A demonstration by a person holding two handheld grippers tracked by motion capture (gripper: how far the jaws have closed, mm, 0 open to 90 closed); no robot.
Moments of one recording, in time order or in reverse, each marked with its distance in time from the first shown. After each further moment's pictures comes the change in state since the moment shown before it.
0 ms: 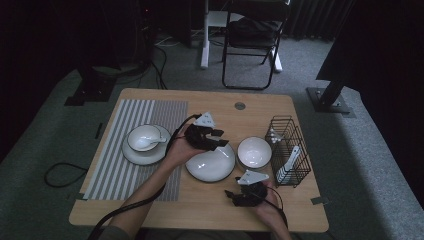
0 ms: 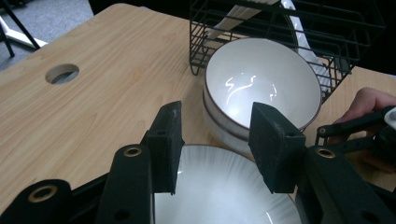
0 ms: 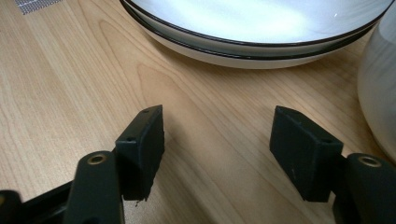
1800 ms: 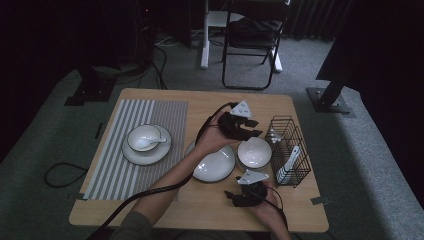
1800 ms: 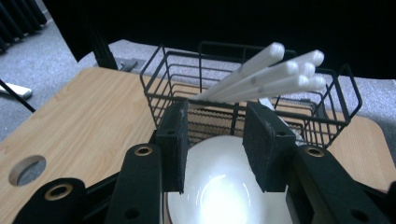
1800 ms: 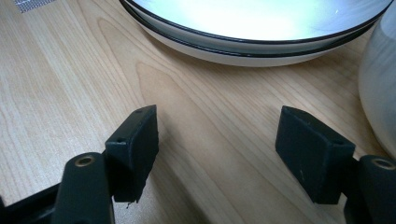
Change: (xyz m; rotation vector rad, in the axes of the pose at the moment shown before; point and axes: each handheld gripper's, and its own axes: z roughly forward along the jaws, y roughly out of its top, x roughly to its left) left arm -0.030 0.086 0.044 -0.054 -0.054 0.117; right arm -0.001 0.000 0.000 0.005 0.003 0.002
